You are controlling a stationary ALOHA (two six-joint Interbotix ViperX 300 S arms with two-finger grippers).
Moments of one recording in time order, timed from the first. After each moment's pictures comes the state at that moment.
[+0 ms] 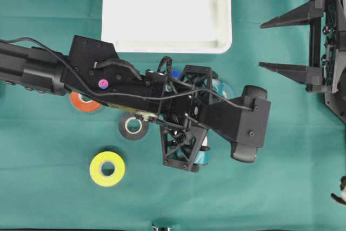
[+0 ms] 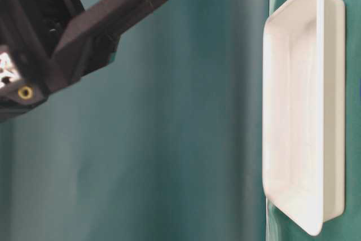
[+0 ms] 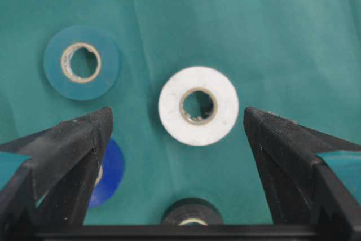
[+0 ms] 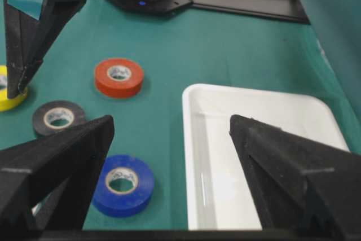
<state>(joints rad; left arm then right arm) -0.19 0.32 -0.35 0.01 1.06 0.02 -0.06 -0.88 1.11 0.00 -0.08 0.01</state>
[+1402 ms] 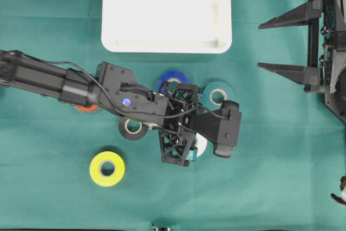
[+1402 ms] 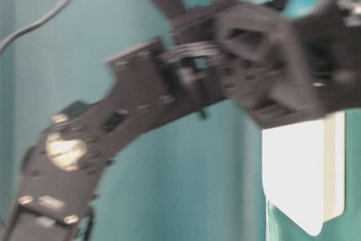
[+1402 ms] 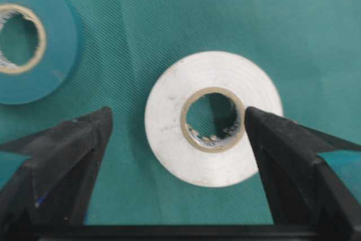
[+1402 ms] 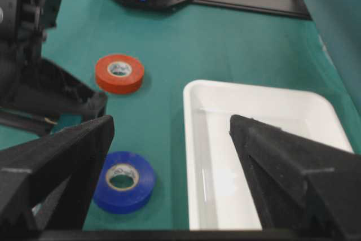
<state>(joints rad) -0.19 0.44 -0.05 0.01 0.67 0.00 -0.06 -0.87 1.10 0.00 -0.08 0.01</state>
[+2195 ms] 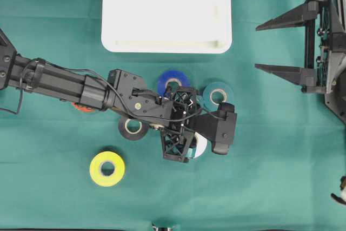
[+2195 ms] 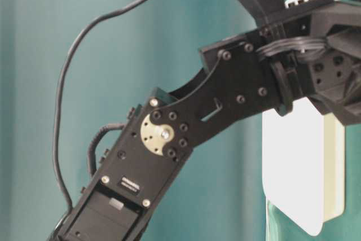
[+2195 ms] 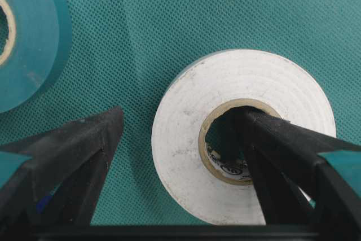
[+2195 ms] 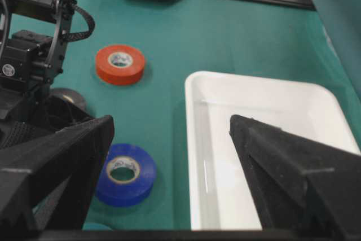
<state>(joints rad) -0.18 0.54 -0.04 0.01 0.65 0.00 -0.06 -0.85 1.10 0.00 -0.08 0.00</state>
